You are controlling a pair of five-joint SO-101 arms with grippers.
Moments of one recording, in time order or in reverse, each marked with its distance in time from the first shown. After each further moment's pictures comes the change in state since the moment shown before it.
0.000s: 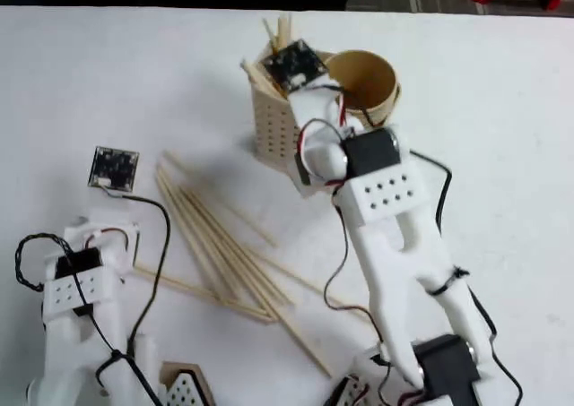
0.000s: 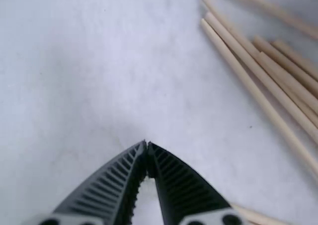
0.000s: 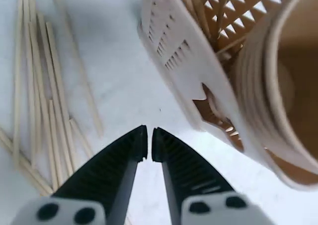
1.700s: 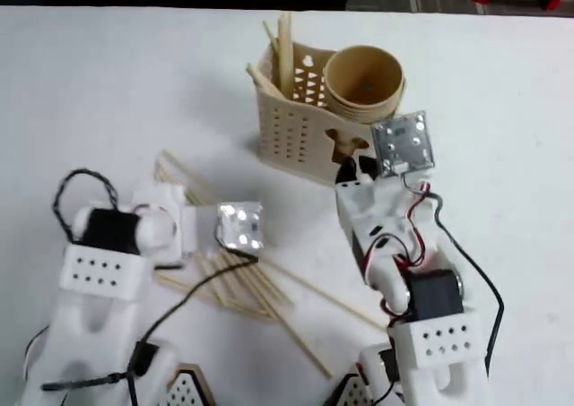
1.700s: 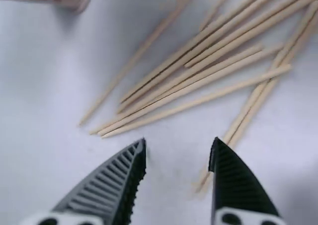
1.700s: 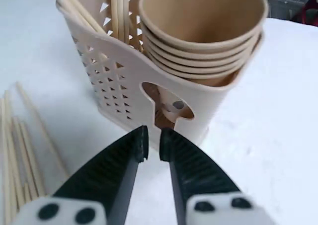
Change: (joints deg) left arm 28.2 0.0 -29.2 40.0 -54.1; right arm 10.5 -47.7 42.2 -25.9 -10.0
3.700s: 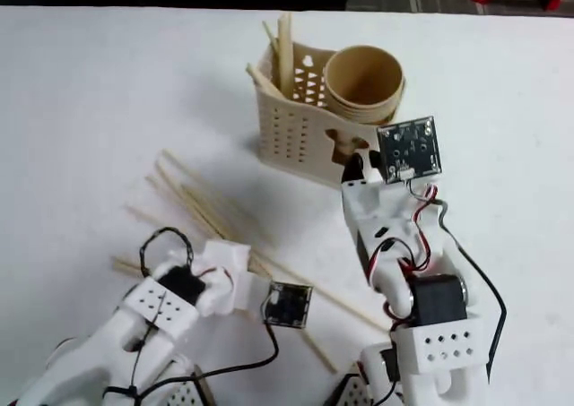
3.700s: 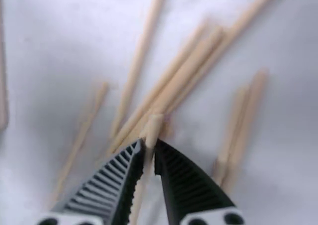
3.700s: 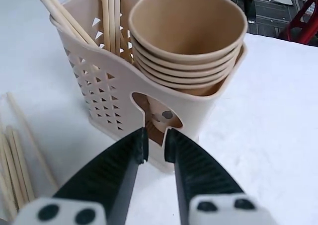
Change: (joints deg) left arm 21.4 -0.1 35.3 -37.4 6.9; right arm 1.1 -1.3 0.3 -1.1 1.8
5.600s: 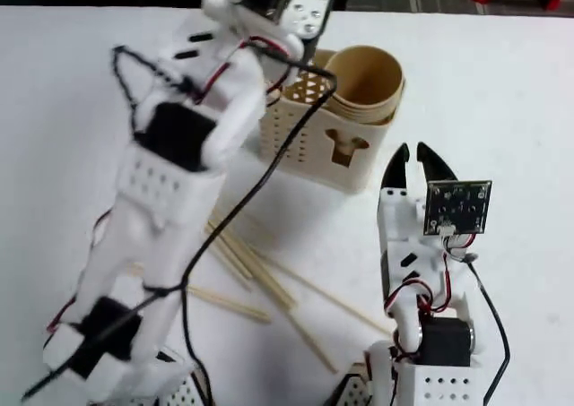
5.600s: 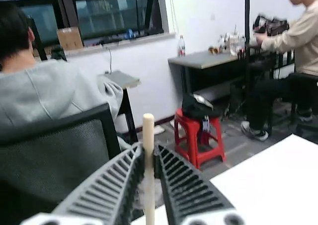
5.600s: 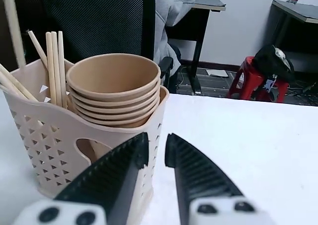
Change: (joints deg) left arm -0.9 39.1 -105.8 -2.2 63.4; right arm 10.5 -20.5 15.5 -13.5 0.5
